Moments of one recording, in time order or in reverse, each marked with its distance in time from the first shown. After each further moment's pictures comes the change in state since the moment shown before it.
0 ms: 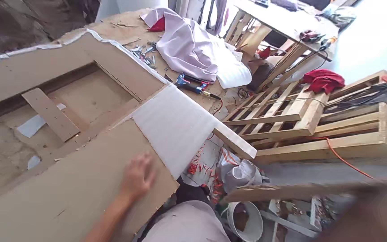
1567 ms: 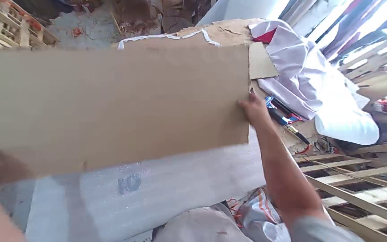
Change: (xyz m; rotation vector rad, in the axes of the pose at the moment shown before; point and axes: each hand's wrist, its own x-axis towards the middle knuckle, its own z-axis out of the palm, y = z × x) left_hand -0.305 -0.214 -0.338 -0.167 1.041 -1.397; right_hand -0.148 -0.306 0.489 0.355 -1.193 -0.269
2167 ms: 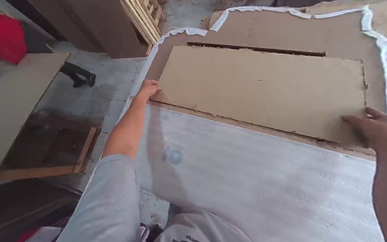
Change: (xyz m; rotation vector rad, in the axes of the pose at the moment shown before) left_hand 0.040 0.016 0.170 0.251 -0.353 -0.149; right_hand 0.196 0.081 0.037 -0.413 -0.176 0.100
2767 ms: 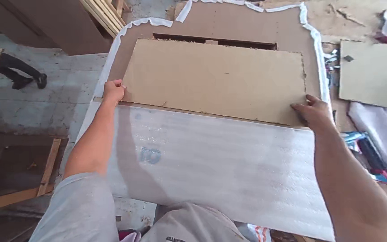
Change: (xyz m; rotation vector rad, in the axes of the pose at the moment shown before) left_hand -0.016 -0.016 0.010 -0.014 0.119 0.060; right_hand -0.026 0.014 -0.002 -0.038 -0.023 -0.042
